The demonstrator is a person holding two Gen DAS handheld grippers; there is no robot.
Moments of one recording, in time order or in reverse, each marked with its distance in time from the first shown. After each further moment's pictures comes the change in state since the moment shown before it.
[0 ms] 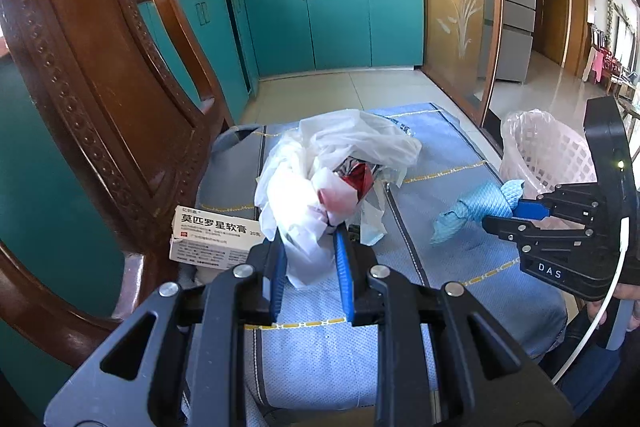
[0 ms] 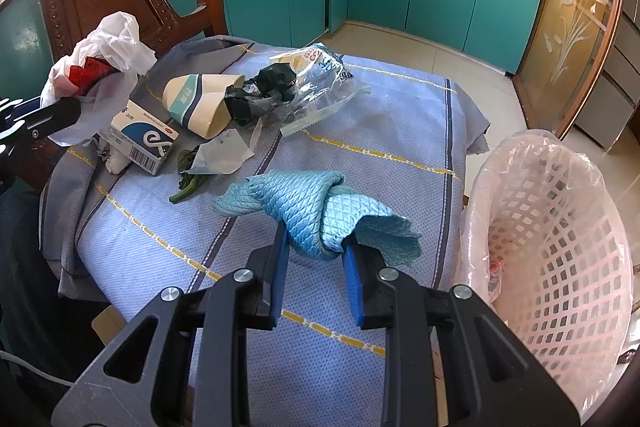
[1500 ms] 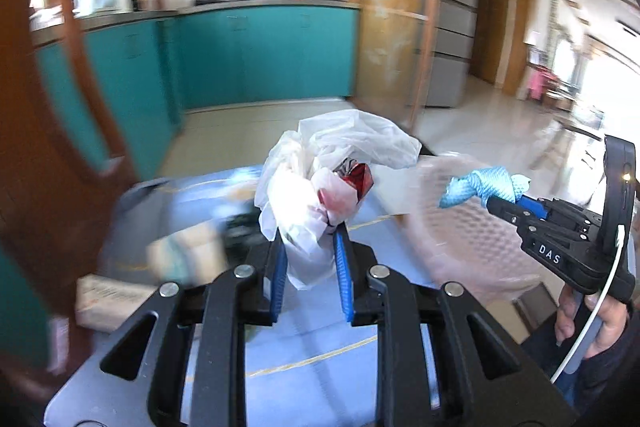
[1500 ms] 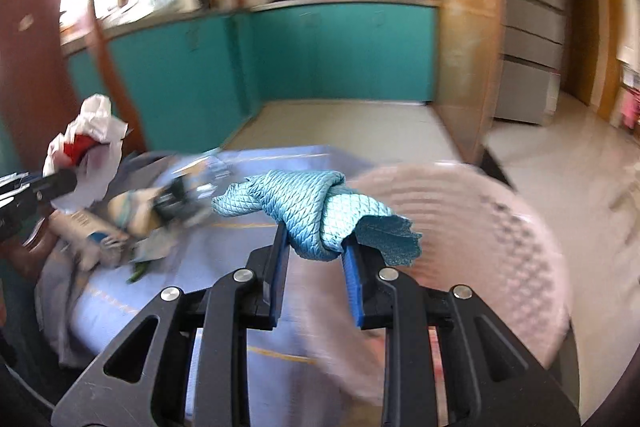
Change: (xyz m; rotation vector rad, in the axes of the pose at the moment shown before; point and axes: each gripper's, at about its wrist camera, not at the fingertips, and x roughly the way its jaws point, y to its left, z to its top) left arm -0.001 -0.071 0.049 0.047 -0.094 -0.310; right arm -0.106 -0.106 -0.039 0.335 -0.316 -0.266
